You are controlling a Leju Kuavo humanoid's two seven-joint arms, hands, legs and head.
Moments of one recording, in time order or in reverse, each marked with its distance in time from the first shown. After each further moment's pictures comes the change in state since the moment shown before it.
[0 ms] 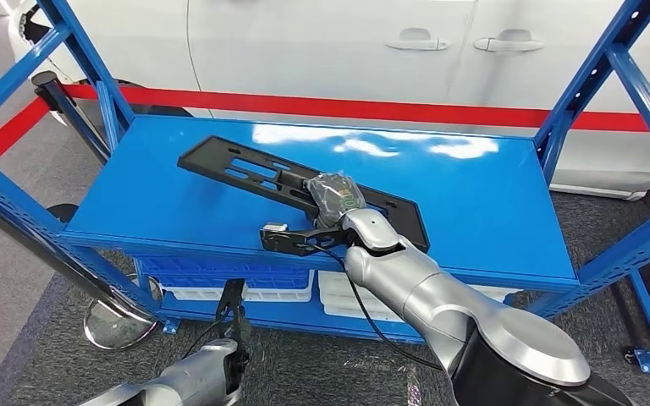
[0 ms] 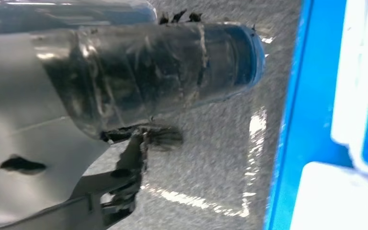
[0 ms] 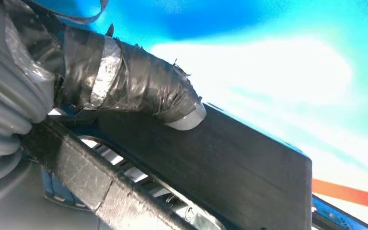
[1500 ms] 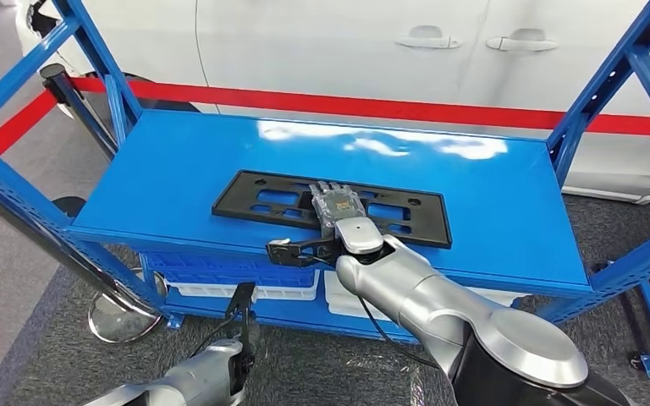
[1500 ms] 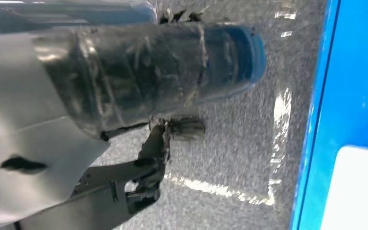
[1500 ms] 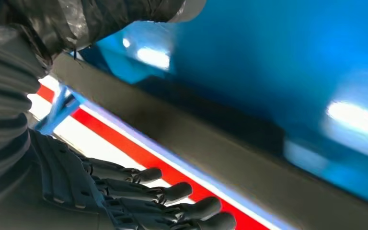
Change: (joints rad) left arm -0.001 -0.021 0.001 0.000 -0.036 -0.103 0.103; right arm -0.001 0.000 0.081 -0.054 0.119 0.237 0.348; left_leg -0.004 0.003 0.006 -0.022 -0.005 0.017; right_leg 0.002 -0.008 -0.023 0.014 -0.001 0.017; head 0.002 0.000
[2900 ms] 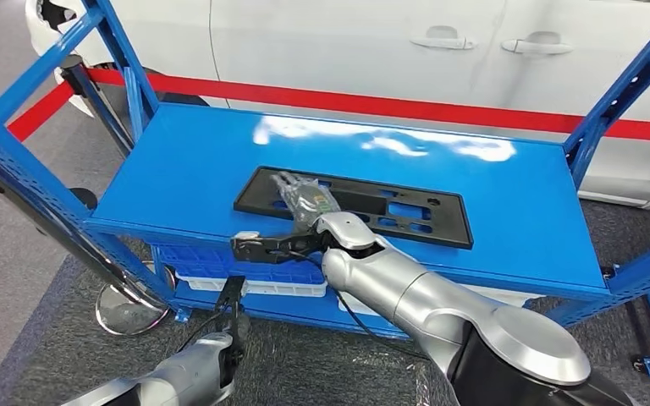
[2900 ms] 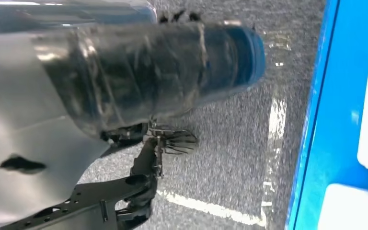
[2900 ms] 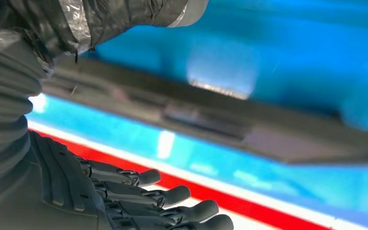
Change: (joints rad) left arm -0.011 0.037 0.000 0.000 -0.020 0.001 -0.004; right arm -0.010 0.001 -0.027 -0.127 -0.171 -0.085 -0.170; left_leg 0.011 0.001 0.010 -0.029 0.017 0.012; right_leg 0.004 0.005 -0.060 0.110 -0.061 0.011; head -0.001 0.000
